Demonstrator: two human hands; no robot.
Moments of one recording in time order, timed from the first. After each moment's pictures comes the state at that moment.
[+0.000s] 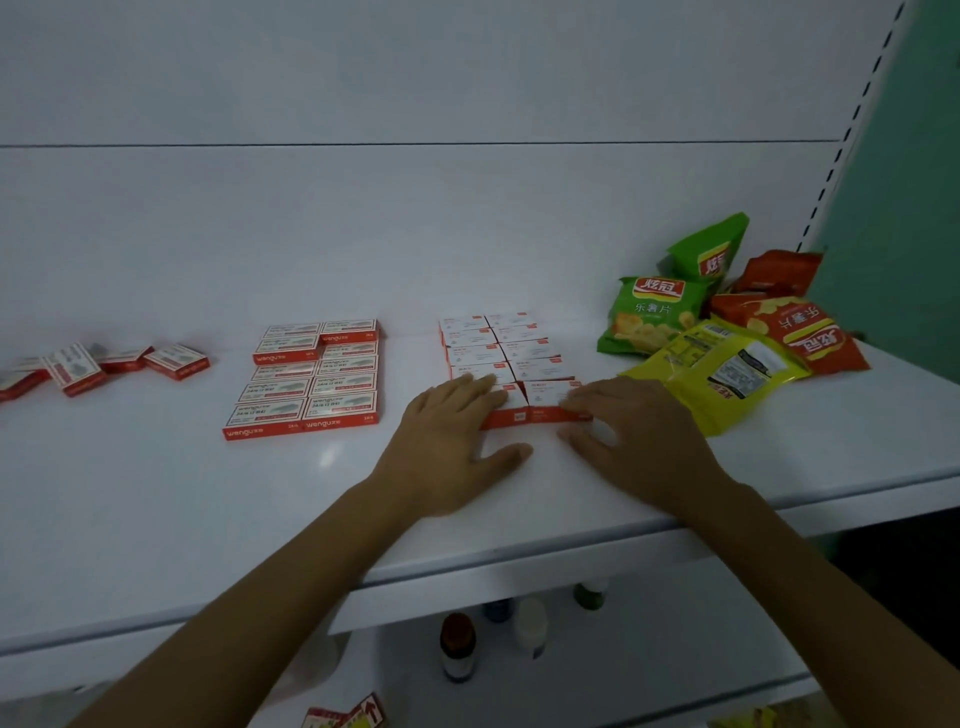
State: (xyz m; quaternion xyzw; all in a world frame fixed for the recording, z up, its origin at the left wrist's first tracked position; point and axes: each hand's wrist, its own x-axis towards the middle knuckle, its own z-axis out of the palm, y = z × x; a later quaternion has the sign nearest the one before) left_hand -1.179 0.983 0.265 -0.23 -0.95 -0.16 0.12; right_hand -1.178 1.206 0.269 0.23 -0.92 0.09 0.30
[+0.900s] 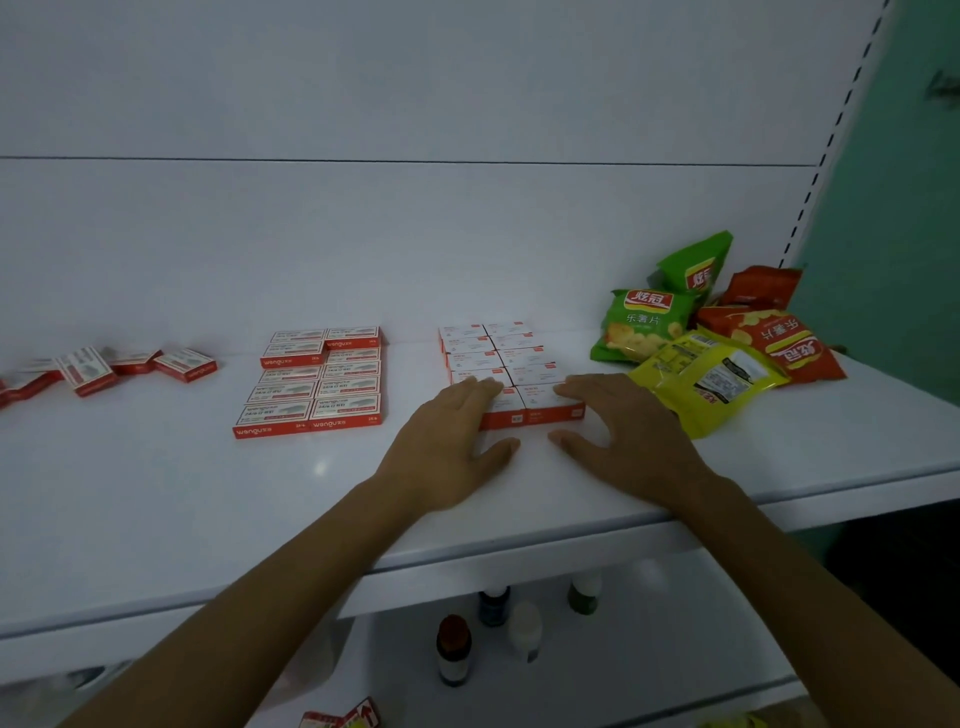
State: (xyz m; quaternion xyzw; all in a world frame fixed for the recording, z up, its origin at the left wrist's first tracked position) left_hand -1.165 0.987 0.275 -0.24 -0.94 -0.22 0.13; right_hand -1.172 1.204 0.276 0.20 -0.94 0.14 0.23
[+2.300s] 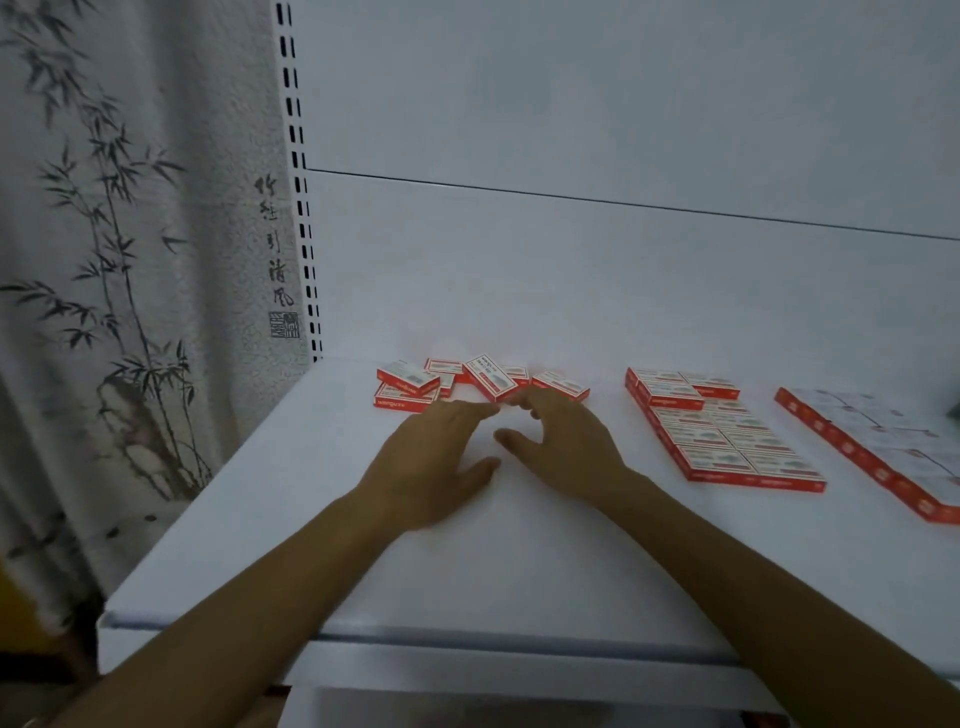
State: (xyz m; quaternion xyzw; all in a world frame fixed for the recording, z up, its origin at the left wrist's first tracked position) left_hand -1.132 0.555 0.269 -0.14 -0.95 -0.19 0.21; right_hand -1.195 0.725 0.280 0.27 -0.93 0.21 0.15
